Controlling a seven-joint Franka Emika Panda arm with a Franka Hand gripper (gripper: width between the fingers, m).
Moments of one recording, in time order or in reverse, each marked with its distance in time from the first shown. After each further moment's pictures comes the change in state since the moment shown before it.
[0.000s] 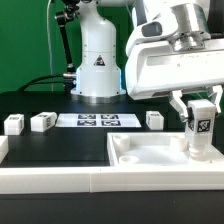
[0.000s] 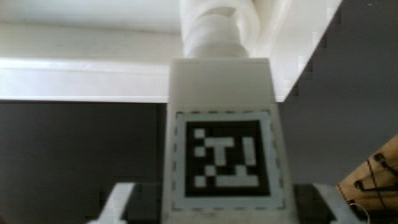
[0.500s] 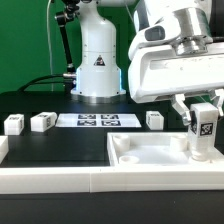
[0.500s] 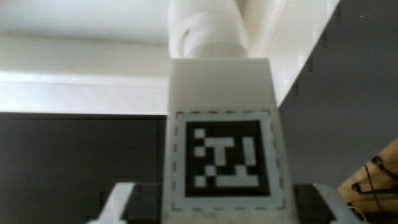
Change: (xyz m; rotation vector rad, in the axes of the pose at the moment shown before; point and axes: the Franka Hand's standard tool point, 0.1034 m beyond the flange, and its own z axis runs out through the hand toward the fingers) arm -0.004 -0.006 0.004 0.005 -0.001 -0.006
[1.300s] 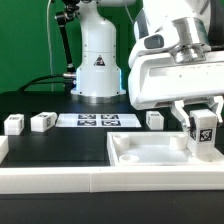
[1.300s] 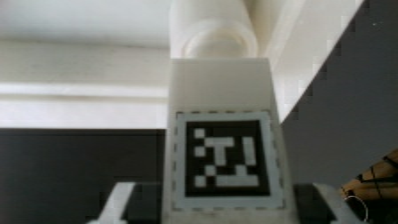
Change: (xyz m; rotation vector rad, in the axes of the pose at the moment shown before) arm -0.009 0.001 0.008 -0.013 0.045 0.000
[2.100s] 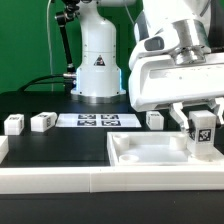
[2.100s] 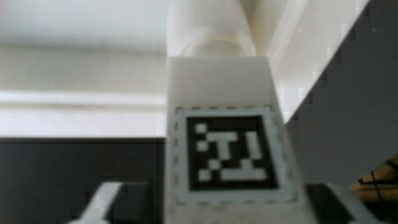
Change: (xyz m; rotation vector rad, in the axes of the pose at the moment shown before) arm -0.003 -0.001 0.002 0.002 -0.009 0.000
